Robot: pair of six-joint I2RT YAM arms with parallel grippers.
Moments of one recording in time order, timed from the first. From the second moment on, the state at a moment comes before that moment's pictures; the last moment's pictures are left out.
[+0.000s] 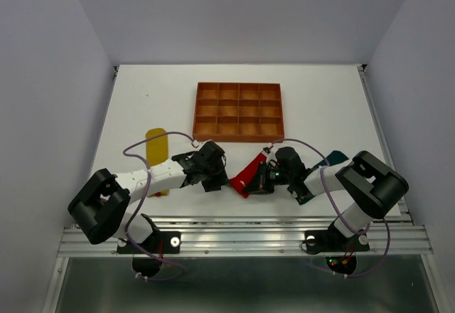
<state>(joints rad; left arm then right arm) -0.82 1.37 0.70 -0.38 0.01 -1.08 0.69 1.60 0.43 0.53 -0.63 1.02</state>
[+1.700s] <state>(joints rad) -0.85 1.50 0.87 -0.61 -0.04 -1.07 0.66 1.64 0.48 0.56 -0.76 0.97</state>
